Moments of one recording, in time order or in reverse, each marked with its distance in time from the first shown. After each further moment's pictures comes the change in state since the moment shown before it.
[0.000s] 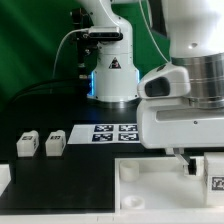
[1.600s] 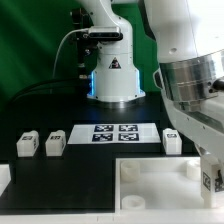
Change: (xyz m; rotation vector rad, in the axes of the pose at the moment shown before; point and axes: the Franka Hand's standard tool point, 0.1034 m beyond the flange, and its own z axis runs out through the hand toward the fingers) arm 0.004 0.001 0.001 0.105 -0.031 1.196
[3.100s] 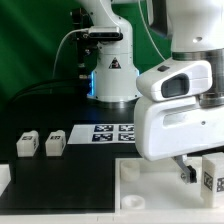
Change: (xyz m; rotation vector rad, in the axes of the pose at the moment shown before) arm 0.004 -0.003 -0.005 -0.126 0.071 -1.627
